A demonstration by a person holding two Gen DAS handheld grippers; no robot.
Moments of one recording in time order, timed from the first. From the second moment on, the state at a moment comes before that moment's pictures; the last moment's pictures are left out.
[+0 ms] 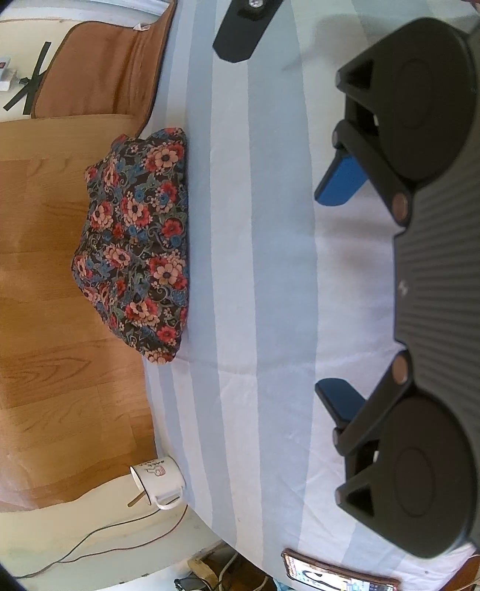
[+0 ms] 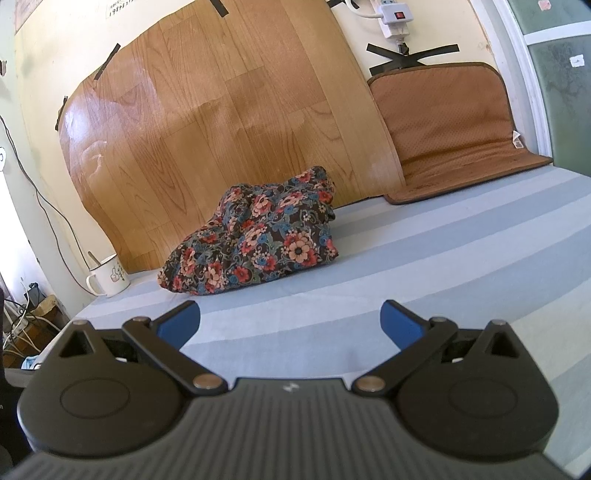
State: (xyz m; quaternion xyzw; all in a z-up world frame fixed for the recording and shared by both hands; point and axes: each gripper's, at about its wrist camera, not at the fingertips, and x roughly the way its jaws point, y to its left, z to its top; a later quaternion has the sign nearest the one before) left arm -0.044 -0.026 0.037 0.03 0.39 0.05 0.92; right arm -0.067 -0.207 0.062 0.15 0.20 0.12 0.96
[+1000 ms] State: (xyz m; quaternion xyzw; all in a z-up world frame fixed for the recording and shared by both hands) left arm -0.045 -0.031 0.035 0.04 0.39 0.04 0.92; right arm -0.067 -0.206 0.061 0.15 0.20 0.11 0.96
